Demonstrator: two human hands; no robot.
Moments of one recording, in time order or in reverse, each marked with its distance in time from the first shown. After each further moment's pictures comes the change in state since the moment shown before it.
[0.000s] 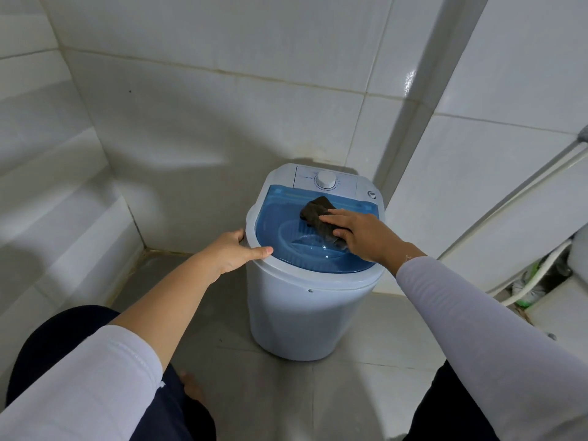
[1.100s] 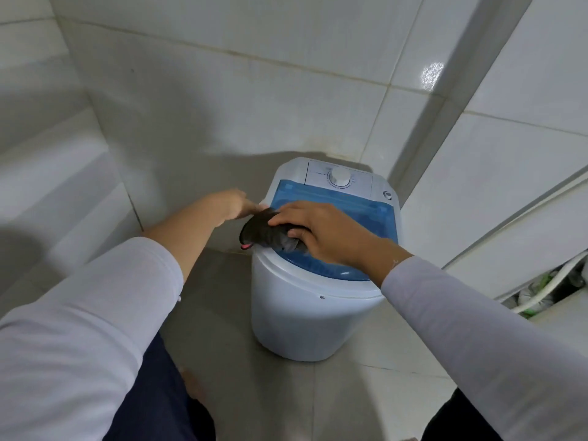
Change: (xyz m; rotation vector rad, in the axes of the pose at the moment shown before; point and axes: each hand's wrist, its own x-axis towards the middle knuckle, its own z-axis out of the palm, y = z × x) left_hand 0.082 0.021 -0.045 0.375 0.042 -0.089; right_hand 0.018 -0.091 -0.011 0.054 -0.011 -0.353
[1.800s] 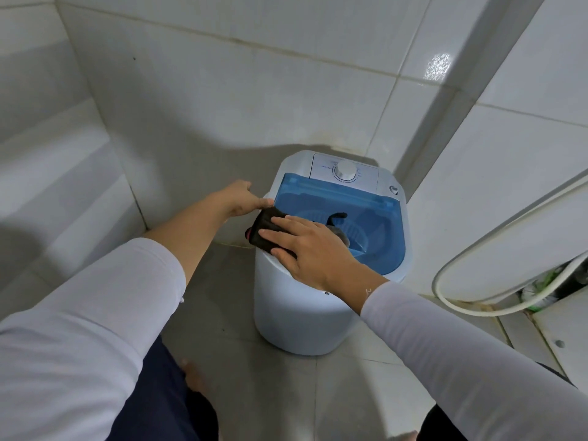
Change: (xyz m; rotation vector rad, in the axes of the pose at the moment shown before) left_hand 0.013 -0.004 0.007 -0.133 0.069 0.061; right_hand -0.001 -0.006 0.056 -0.170 0.000 0.104
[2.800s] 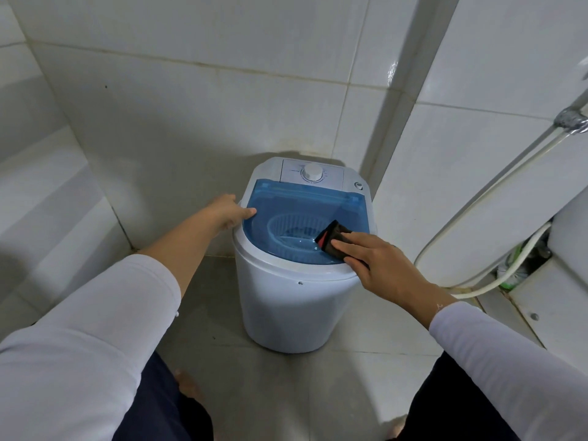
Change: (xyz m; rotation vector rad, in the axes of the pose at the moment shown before) left_hand -0.024 0.017 0.023 -0.023 0.052 -0.050; right_hand -0.118 0.079 -0.015 0.036 0.125 0.289
